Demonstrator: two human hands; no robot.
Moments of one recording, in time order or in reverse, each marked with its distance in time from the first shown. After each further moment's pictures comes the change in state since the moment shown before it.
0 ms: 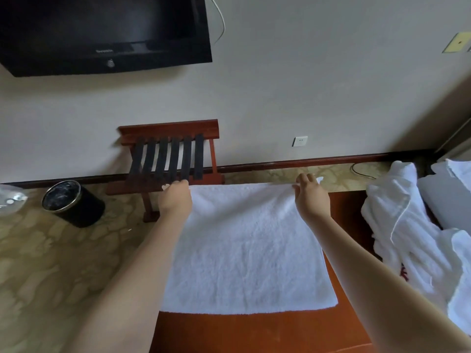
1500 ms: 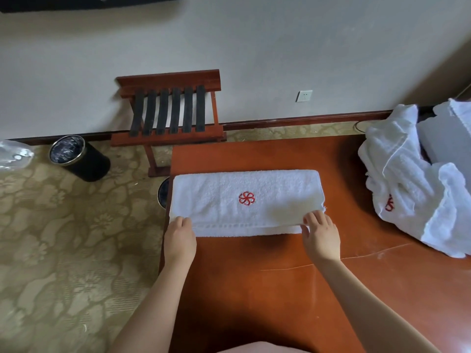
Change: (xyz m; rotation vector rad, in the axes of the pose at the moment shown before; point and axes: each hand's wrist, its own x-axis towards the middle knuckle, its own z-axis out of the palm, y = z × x) left_hand -0.220 -0.048 0.136 -0.263 0.032 0.037; right_hand -0.239 0.056 0.023 -0.053 -0.168 0.011
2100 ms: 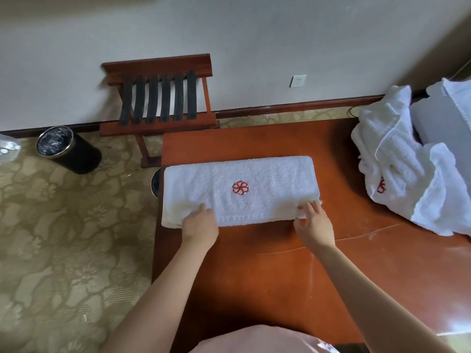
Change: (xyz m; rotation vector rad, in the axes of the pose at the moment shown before) left_hand 0.001 0.054 0.008 0.240 -0.250 0.131; right_hand -0.013 0.014 0.012 0.156 -0.126 0.110
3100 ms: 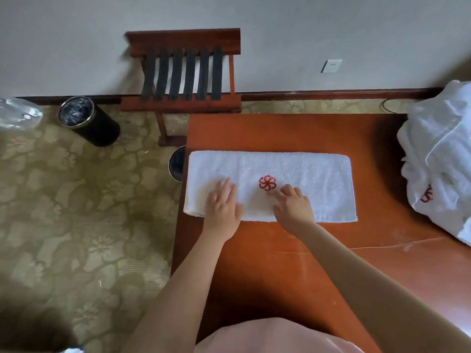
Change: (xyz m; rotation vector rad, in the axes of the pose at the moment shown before) left_hand 0.011 -0.024 0.029 -0.269 0.132 0.144; right_hand 0.035 -0.099 0.045 -0.243 -0.302 -0.274
